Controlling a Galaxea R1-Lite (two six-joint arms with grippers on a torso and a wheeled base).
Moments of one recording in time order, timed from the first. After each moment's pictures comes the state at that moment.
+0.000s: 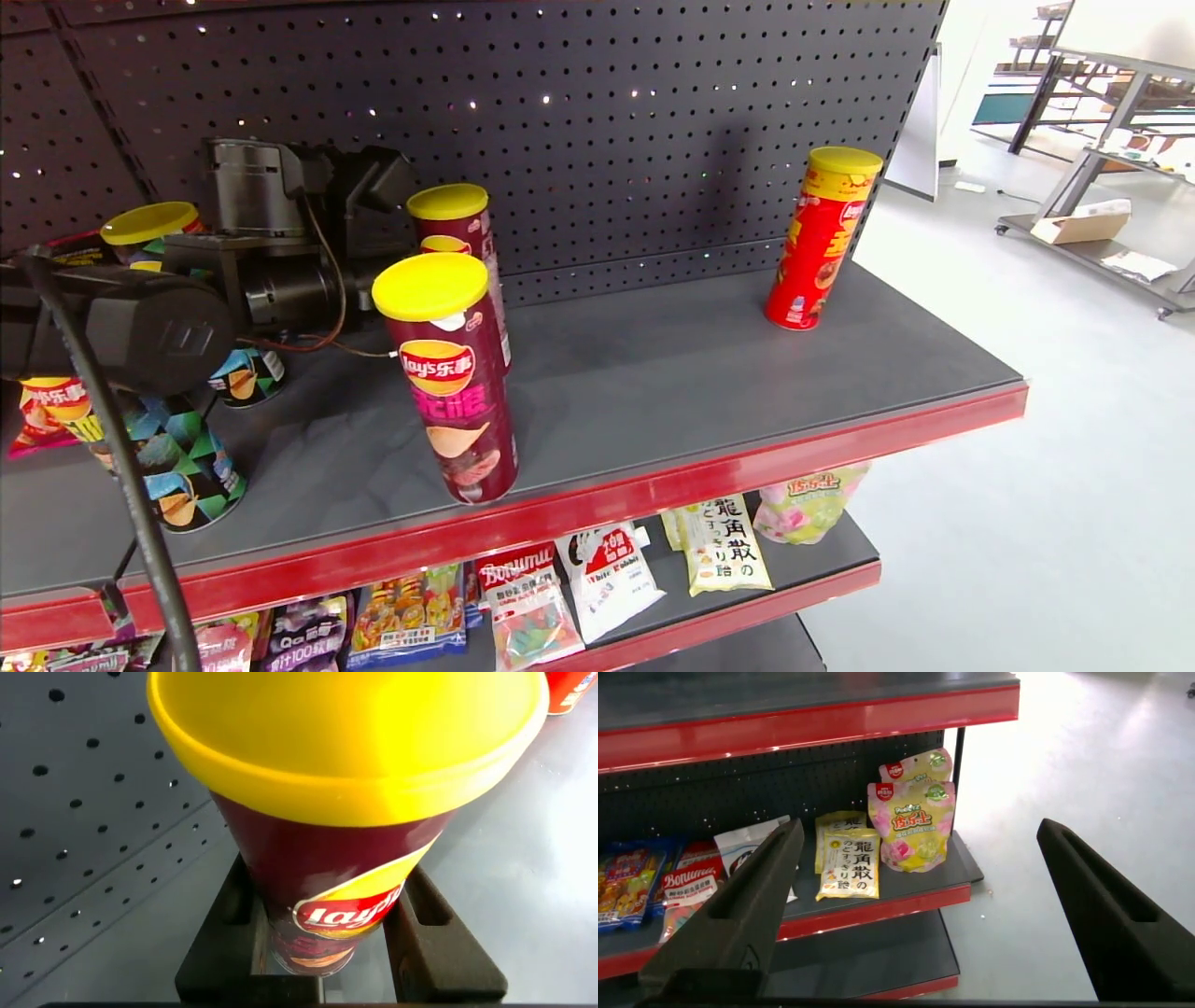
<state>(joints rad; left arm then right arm) -0.28 1.82 -1.17 -0.38 -0.24 0.12 0.00 0.00 0.00 0.00 0.02 0.01</state>
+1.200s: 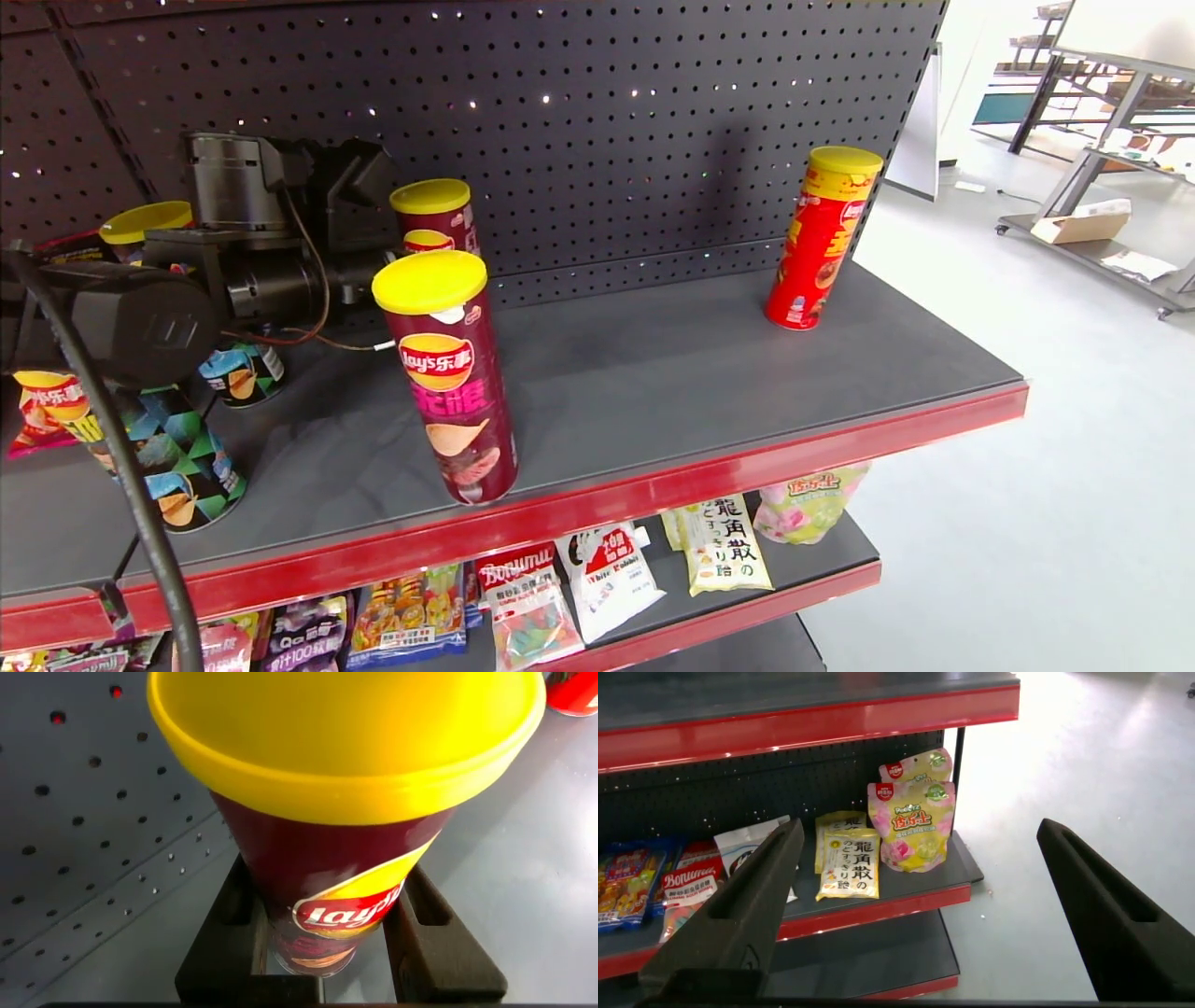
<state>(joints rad) -0.24 1.82 -1.18 -0.39 -0.25 0.12 0.00 0.00 0.00 0.00 0.02 0.01</state>
